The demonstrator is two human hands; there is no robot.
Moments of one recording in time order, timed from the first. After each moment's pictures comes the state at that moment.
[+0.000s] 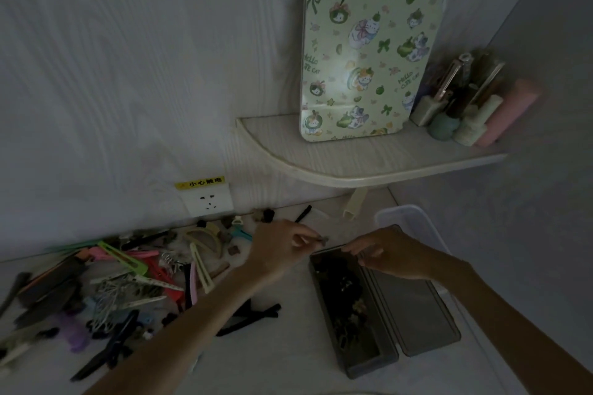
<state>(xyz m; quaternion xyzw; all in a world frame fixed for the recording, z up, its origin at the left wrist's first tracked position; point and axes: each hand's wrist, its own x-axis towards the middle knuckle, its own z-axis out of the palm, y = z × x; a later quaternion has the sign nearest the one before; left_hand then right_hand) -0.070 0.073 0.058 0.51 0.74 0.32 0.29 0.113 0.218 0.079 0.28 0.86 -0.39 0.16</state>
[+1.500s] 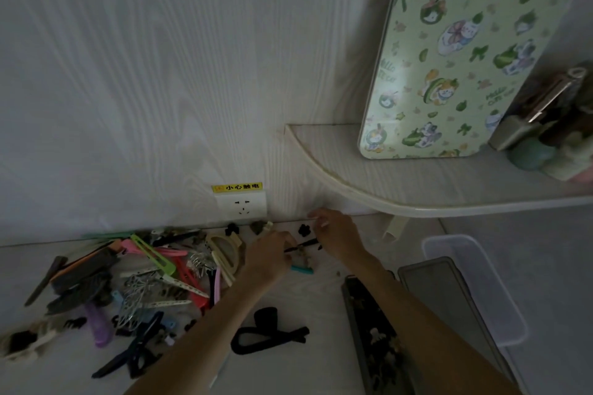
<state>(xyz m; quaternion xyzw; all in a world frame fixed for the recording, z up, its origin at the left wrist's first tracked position) -0.137 0.066 -0.013 0.39 0.87 0.16 0.26 -0.046 0.191 -0.007 0.36 0.84 -0.39 -0.06</state>
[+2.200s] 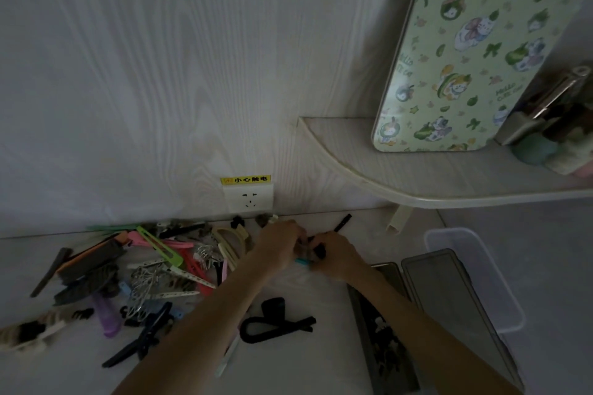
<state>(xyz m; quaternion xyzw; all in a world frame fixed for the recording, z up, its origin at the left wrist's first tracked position) -0.146 0.070 -0.011 0.53 0.81 0.11 0.22 -0.026 0.159 -0.014 0.33 0.87 -0.36 0.10</state>
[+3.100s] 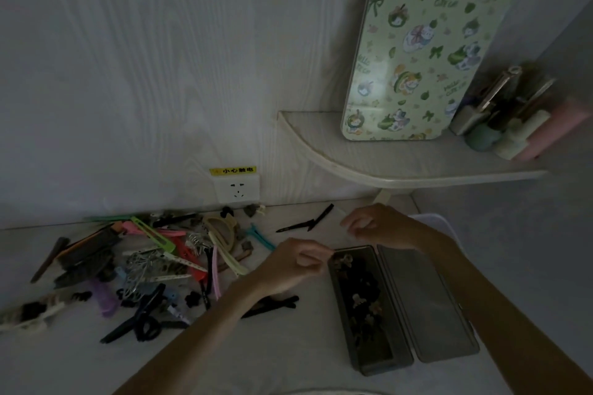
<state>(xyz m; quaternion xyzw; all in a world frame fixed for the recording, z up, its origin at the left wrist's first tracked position) -0.073 0.033 0.039 0.43 0.65 0.41 0.48 0.045 0.210 0.102 0.30 0.85 -0.39 0.18</state>
